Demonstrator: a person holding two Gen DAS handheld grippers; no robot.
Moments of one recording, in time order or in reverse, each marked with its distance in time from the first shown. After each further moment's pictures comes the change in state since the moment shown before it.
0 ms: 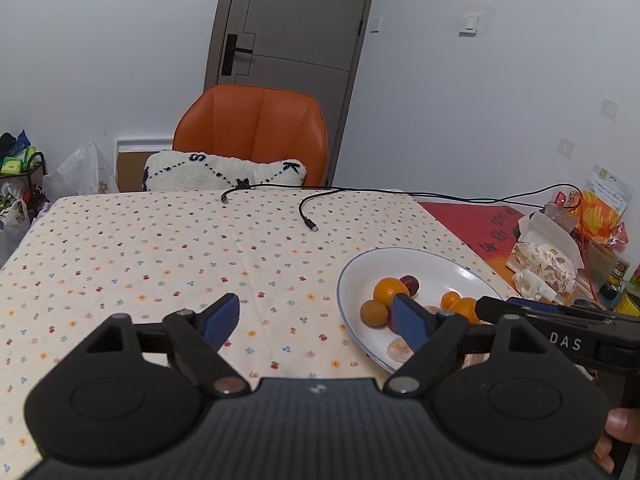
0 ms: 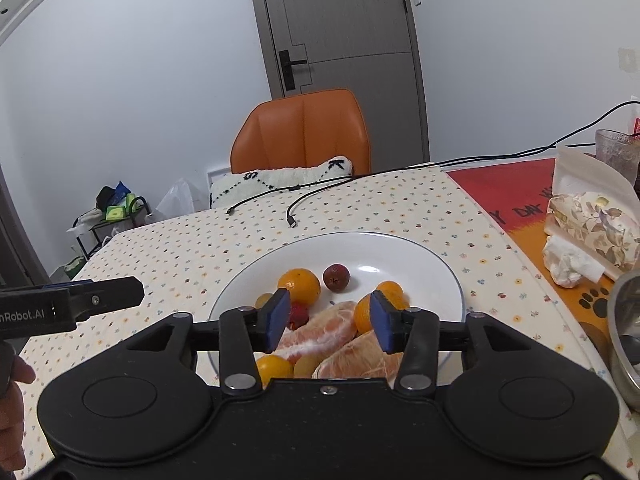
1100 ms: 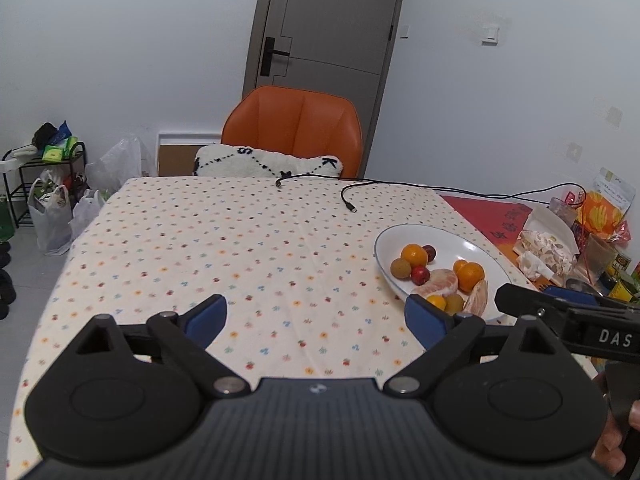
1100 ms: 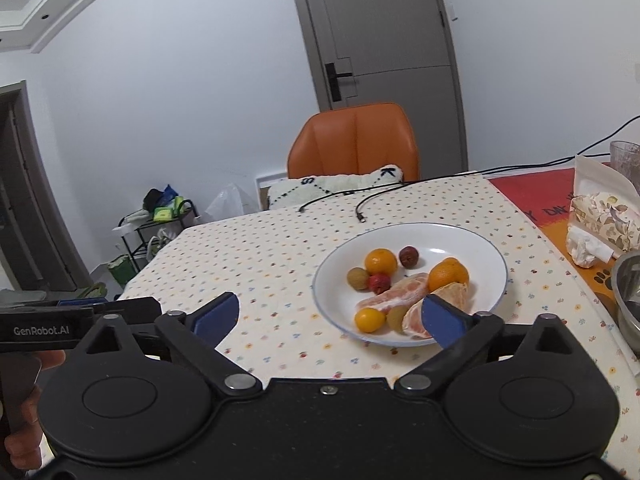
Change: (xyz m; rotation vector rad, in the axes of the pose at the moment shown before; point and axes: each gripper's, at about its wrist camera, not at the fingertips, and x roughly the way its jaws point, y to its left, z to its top) left arm -0.102 0.022 -0.030 -0.039 0.008 0.088; right arm -0.077 0.047 -0.021 -0.025 -0.032 0.120
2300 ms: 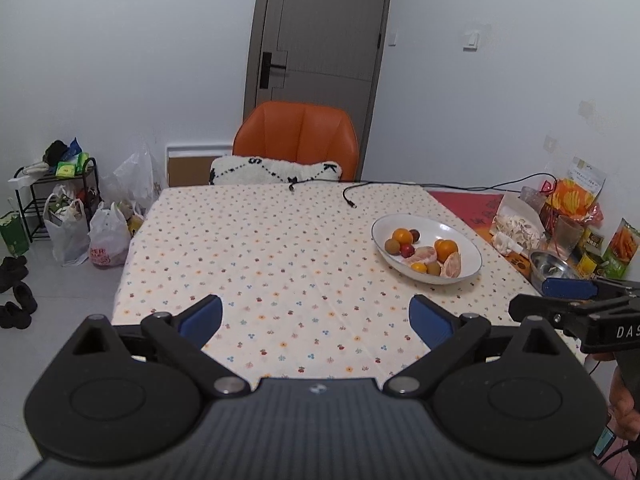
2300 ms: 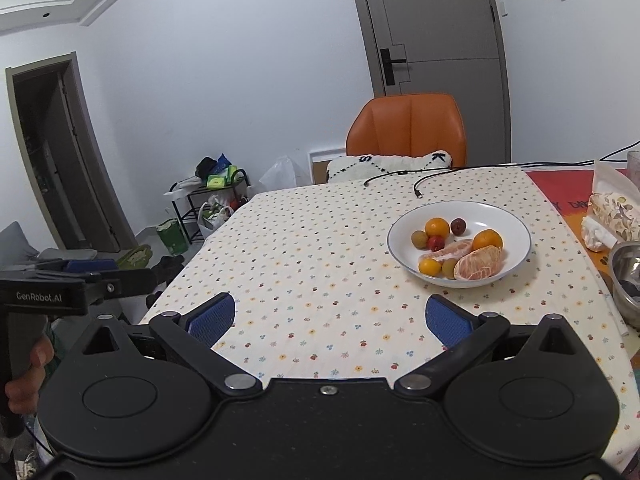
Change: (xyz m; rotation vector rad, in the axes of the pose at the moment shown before) left arm -0.122 0.022 -0.018 0.057 -0.020 -0.001; right arm -0.095 0.047 -0.013 -0.071 0.077 0.119
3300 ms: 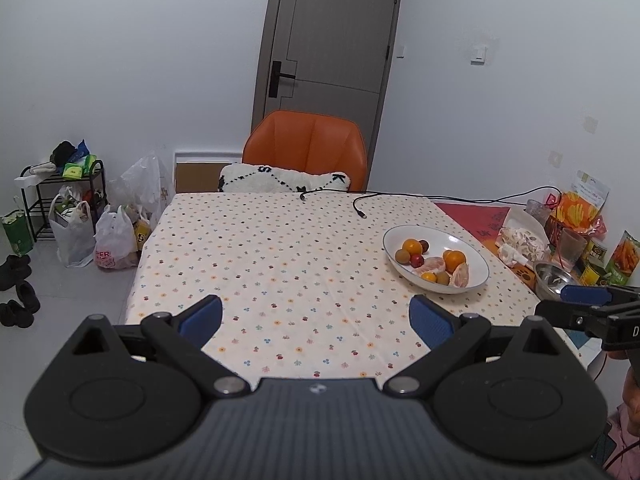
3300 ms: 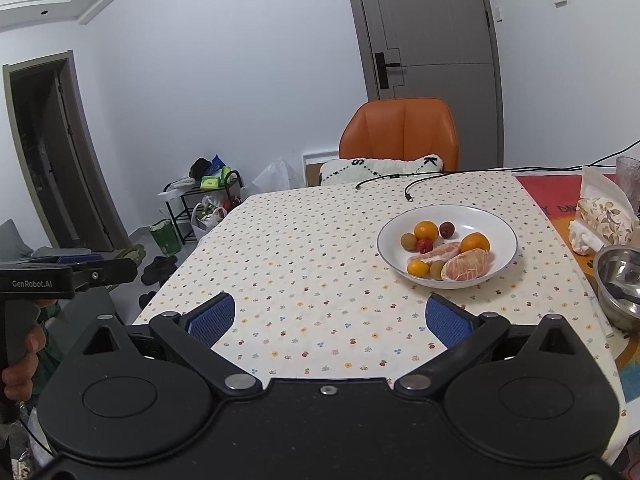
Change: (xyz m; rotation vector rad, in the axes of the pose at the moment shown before) left arm -0.007 0.017 -0.002 -0.026 -0.025 0.008; right arm -0.009 -0.003 0.000 -0.007 -0.007 -0.023
